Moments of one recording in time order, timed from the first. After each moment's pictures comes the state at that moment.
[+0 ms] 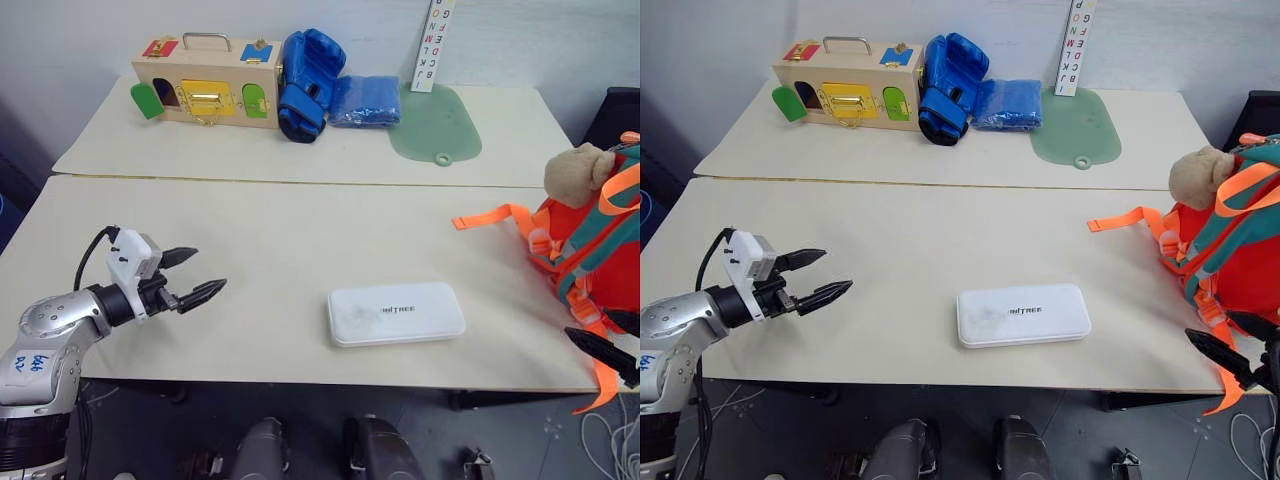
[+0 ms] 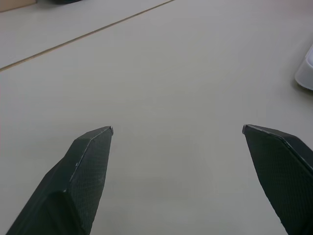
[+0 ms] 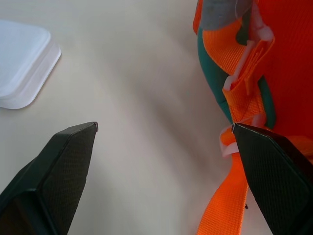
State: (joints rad) left arm -0.11 0.74 0.31 -0.18 -0.47 0.47 -0.81; right arm 0.34 -0.86 -0.77 -0.06 0.60 0.49 1.00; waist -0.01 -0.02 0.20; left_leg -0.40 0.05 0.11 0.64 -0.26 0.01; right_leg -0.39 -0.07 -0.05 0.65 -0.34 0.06
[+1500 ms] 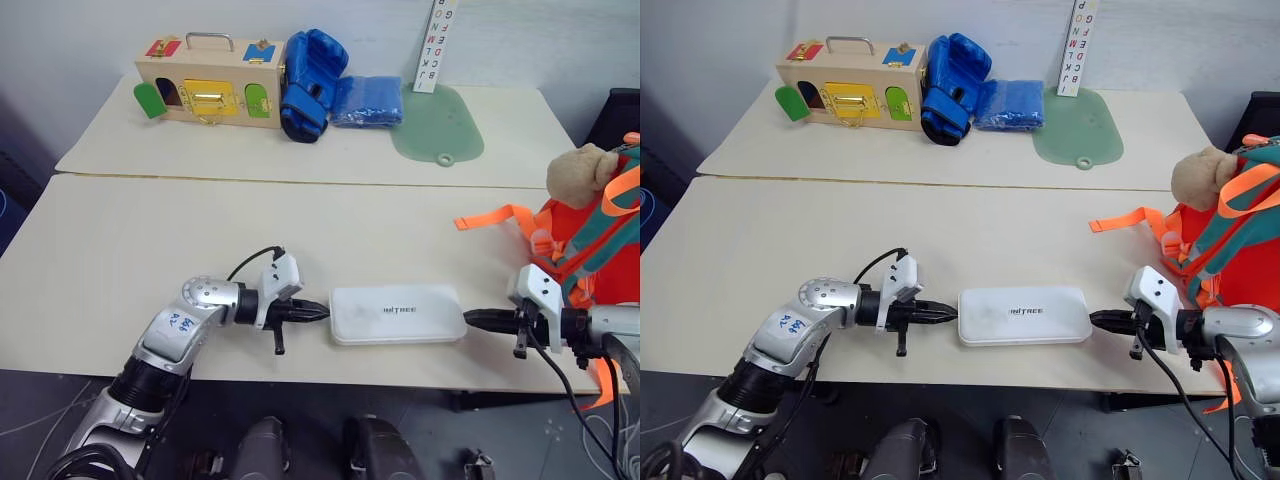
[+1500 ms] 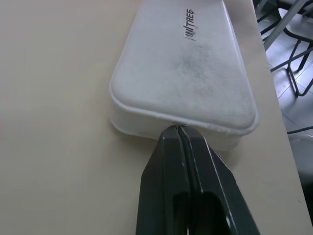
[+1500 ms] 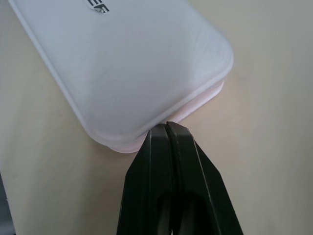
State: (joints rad) left arm -0.46 0.54 -0.28 -0.09 -0.32 0.56 -0.95; right arm -0.07 -0.94 -0.14 -0.04 0.38 0.37 1.18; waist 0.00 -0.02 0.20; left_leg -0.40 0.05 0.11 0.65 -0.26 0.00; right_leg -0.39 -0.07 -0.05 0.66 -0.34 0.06
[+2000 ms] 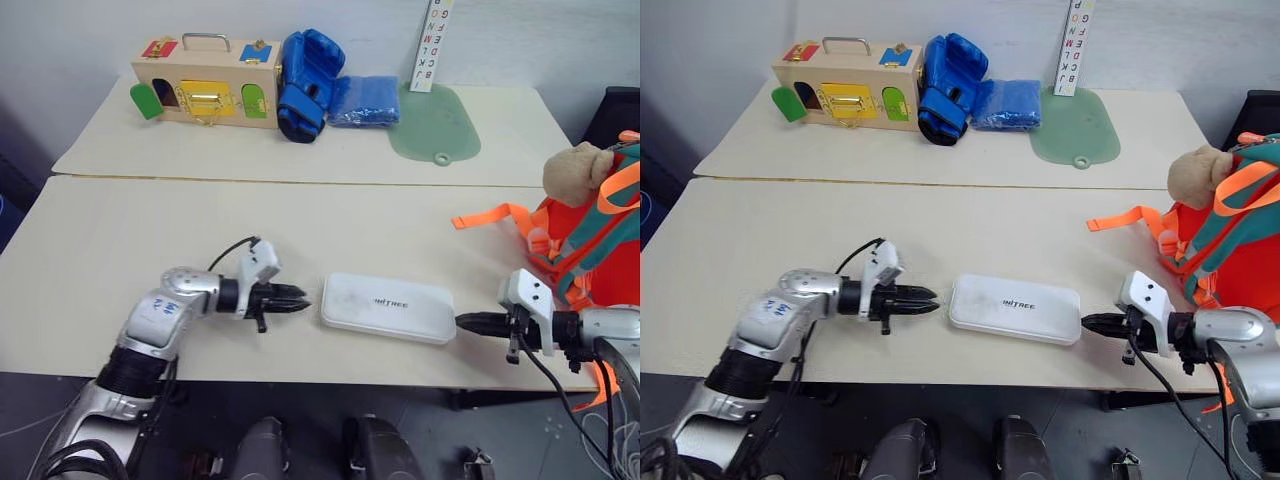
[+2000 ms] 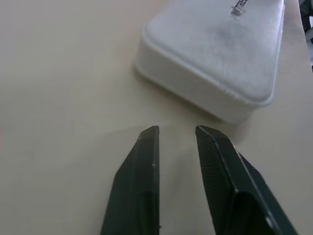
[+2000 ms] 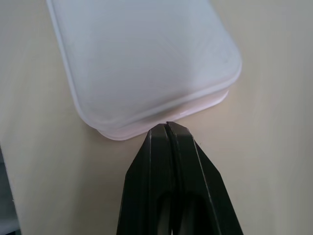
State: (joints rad) left arm -0.48 0.61 -0.15 0.00 -0.37 0.73 -0.99; right arm -0.08 -0.93 -0.12 -0.04 0.35 0.32 1.18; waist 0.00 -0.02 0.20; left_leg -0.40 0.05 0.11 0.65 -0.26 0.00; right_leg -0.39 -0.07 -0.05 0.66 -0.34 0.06
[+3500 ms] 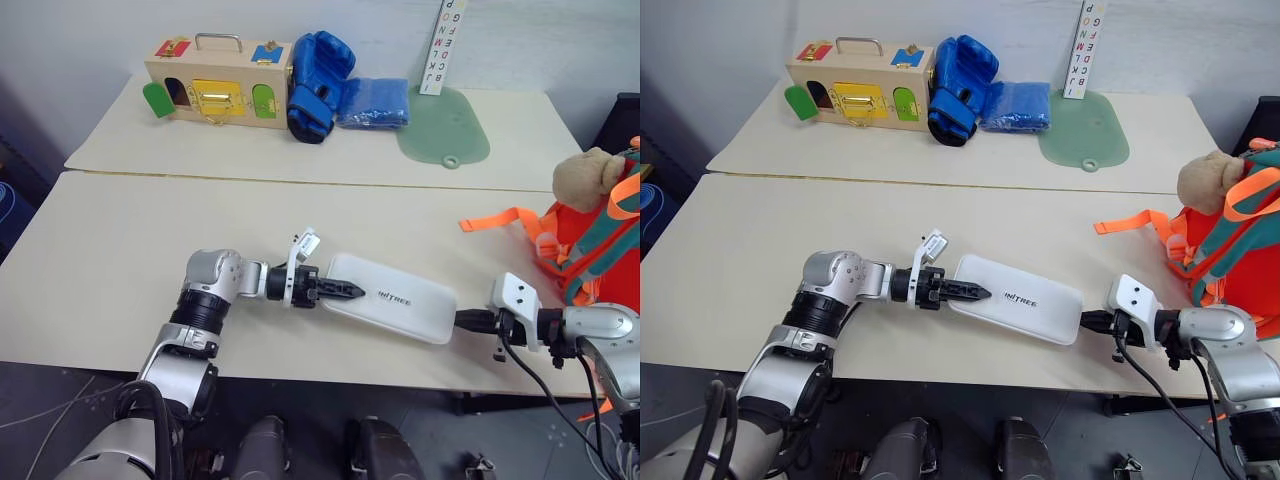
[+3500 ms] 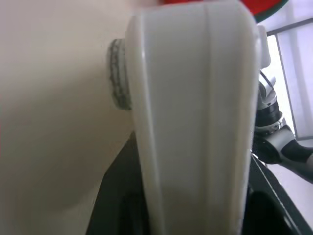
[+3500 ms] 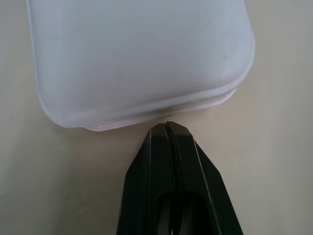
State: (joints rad) left arm -0.84 0.25 -0.05 0.48 -0.62 1.33 -0.91; right arm -0.11 -0.88 -0.05 0.02 0.28 0.18 1.13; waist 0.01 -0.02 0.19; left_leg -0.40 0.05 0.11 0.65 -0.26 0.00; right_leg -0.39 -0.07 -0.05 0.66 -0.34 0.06
